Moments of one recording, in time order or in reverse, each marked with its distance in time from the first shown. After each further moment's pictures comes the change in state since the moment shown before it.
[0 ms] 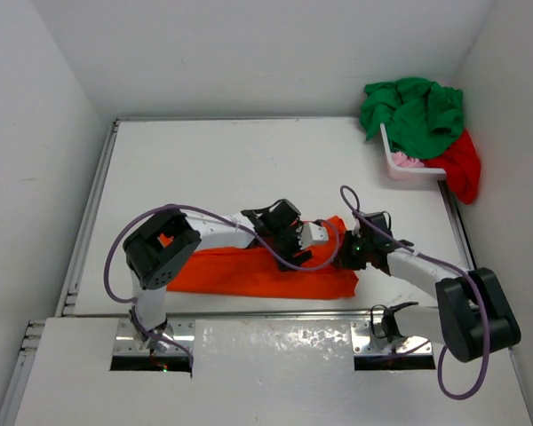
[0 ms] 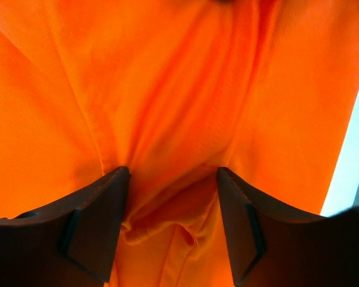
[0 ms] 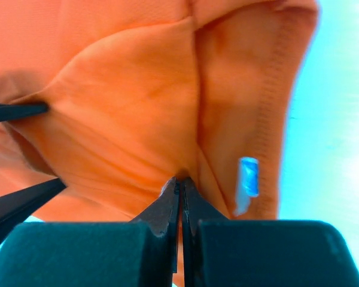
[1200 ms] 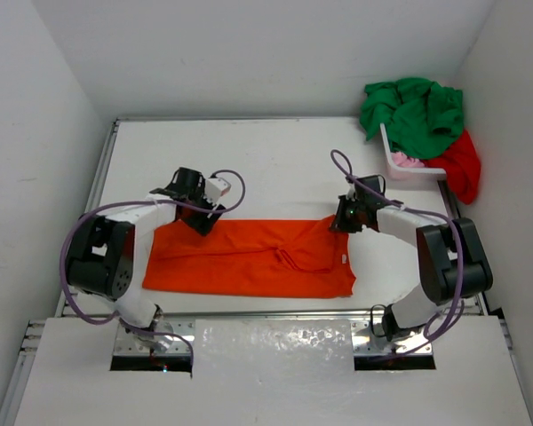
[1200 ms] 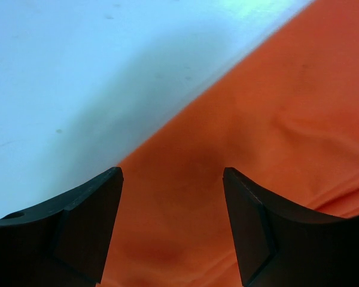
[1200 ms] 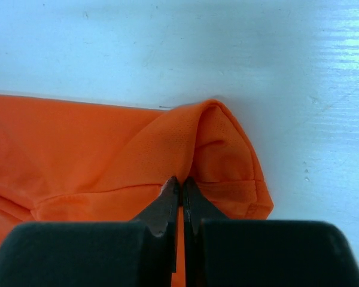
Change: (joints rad) left arm 0.636 -0.296 -0.227 -0.175 -0.239 0.053; right arm -0.064 0.340 0.384 -0.030 0.032 -0.151
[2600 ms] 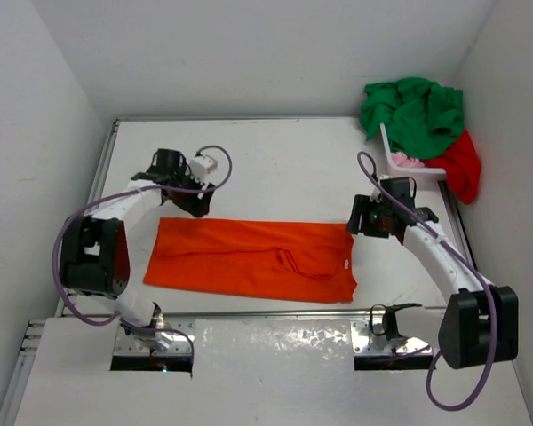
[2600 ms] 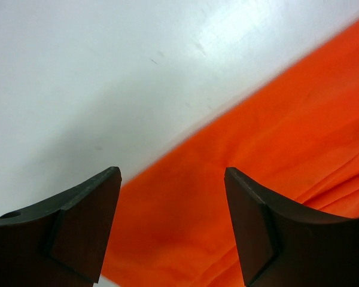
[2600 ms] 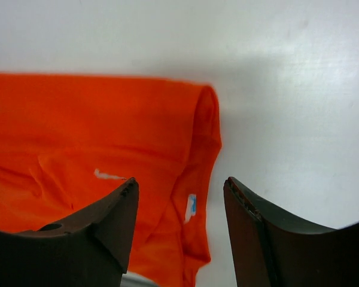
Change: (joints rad) left arm 0.131 0.012 0.111 -0.049 0.191 0.001; right arm -0.085 -0.373 0.014 -0.319 0.098 -0.123
